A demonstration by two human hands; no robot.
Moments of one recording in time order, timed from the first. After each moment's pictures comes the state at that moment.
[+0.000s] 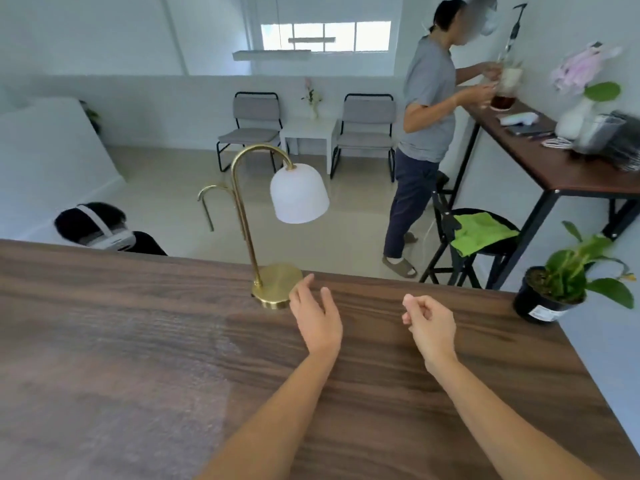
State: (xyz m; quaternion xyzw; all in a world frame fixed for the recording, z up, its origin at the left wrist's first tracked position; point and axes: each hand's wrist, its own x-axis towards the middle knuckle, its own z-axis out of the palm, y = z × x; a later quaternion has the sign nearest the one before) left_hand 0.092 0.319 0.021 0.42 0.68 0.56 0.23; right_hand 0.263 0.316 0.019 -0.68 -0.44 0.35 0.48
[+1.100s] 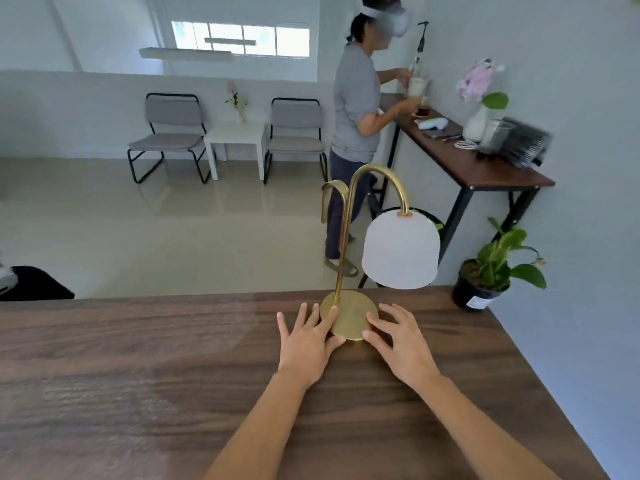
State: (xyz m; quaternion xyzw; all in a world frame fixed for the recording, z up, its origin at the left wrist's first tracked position) left_hand 0.111 0.348 0.000 0.81 0.57 0.04 0.14; right_hand 0.308 0.313 -0.004 -0.69 -0.67 0.14 0.23
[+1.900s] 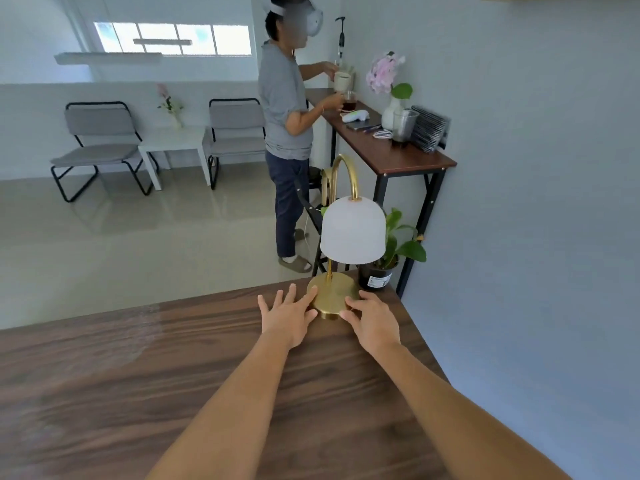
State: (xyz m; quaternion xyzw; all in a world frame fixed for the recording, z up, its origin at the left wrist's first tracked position) left_hand 0.253 0.355 0.018 0.82 0.55 -0.03 0.14; right_hand 0.425 0.289 0.011 -0.77 -0.57 0.16 0.24
